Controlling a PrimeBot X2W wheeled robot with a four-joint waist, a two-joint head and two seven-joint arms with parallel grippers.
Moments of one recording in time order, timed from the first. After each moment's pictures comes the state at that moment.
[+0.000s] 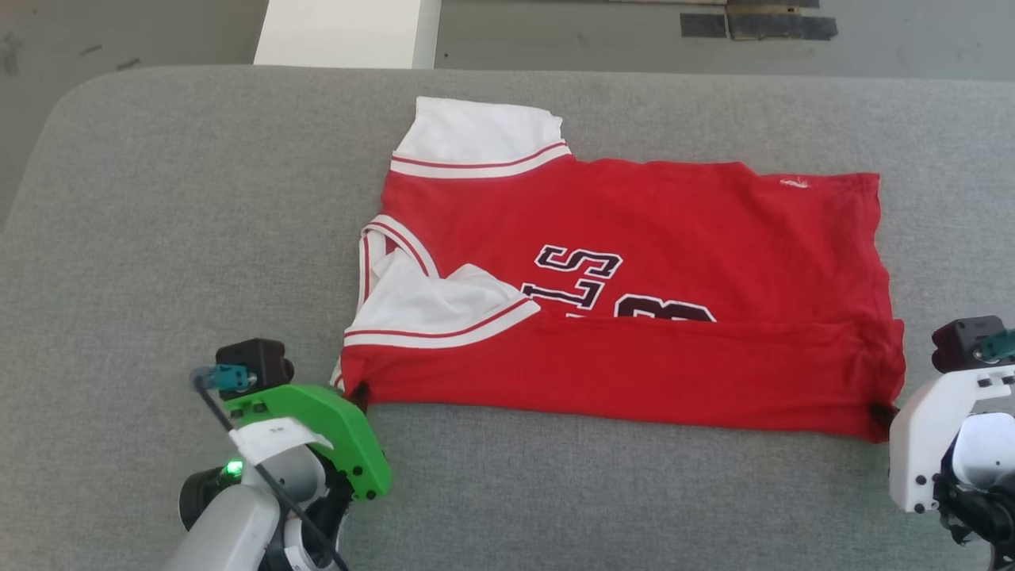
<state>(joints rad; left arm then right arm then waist) -0.18 0.34 -0.42 -0.03 -0.78 0.41 0.39 -0.13 -0.32 -0.07 0.10 0.33 0.13 0.77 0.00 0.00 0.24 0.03</state>
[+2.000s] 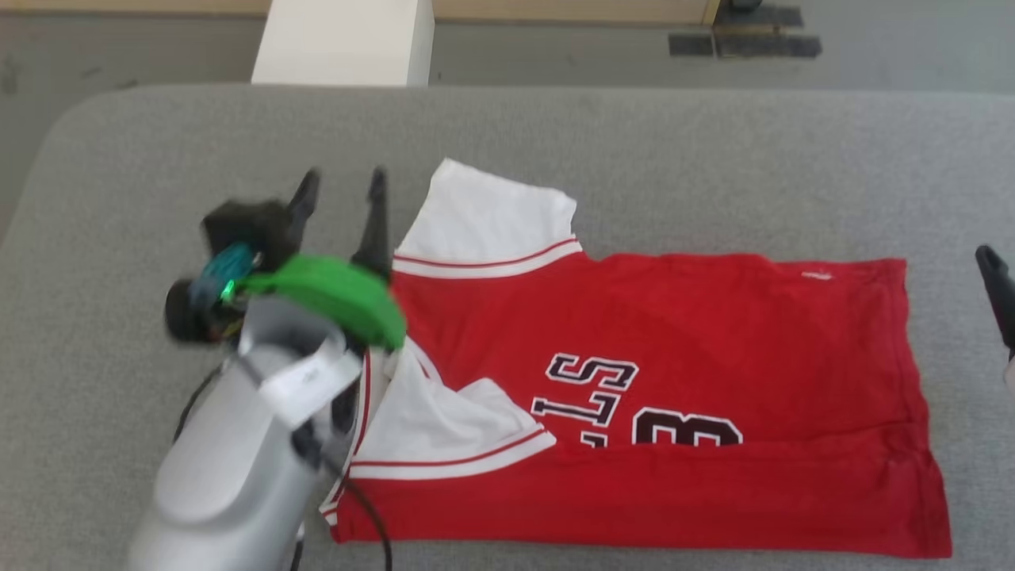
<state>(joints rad) -0.48 0.30 -0.45 0.09 -0.57 0.28 -0.01 -0.23 -0.36 -0.27 0.00 0.39 0.13 0.53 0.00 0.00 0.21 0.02</state>
